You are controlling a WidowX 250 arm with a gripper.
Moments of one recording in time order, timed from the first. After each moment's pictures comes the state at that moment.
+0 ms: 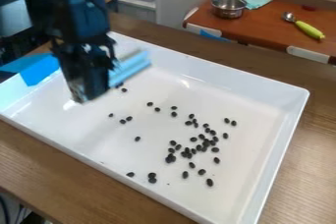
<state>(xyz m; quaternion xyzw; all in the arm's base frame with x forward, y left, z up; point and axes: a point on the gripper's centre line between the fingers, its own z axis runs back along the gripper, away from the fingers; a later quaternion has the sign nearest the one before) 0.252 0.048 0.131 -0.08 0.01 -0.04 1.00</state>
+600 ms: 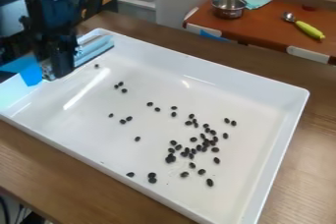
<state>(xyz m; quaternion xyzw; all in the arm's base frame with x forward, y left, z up) 0.284 0.138 0.114 -0.02 -0.03 -0.02 1.00</state>
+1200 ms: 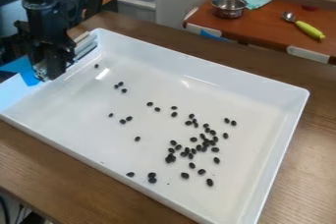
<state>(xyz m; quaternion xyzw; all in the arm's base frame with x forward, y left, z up) 0.299 0.171 0.091 0.07 -0.05 0.03 1.00</state>
